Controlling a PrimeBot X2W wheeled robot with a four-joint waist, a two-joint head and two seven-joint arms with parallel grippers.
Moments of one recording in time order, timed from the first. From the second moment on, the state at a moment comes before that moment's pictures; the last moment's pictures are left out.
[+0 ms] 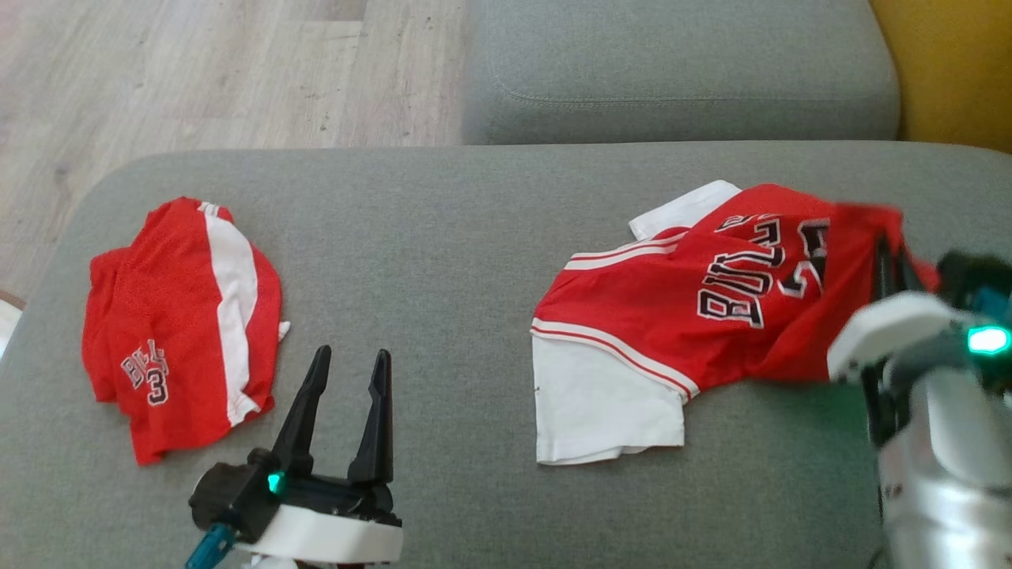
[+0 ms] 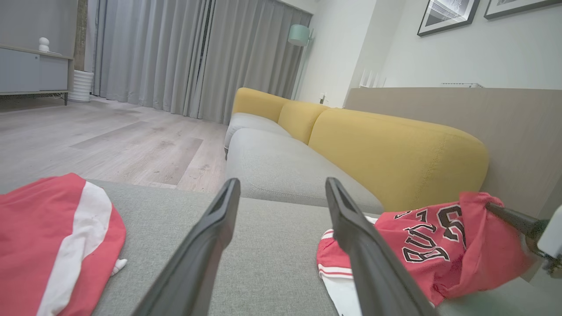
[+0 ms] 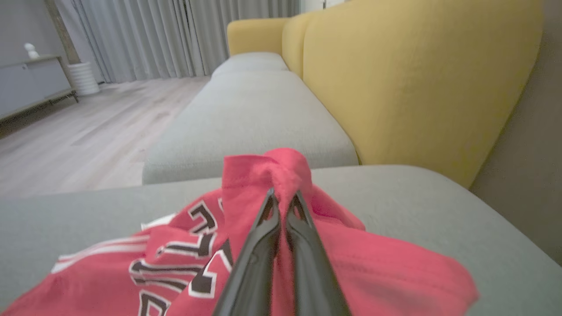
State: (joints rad) left arm 0.01 0.05 -0.26 0.12 -0.34 -0.13 -0.25; right arm -0.51 -0.06 -0.33 0.77 -0.14 0.12 -0.12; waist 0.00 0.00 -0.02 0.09
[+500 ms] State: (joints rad) left arm 0.01 0.05 -0.24 0.10 -0.34 -0.13 -0.25; right arm -0.29 -0.05 -0.13 0.51 0.14 0.12 -0.23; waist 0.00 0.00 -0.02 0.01
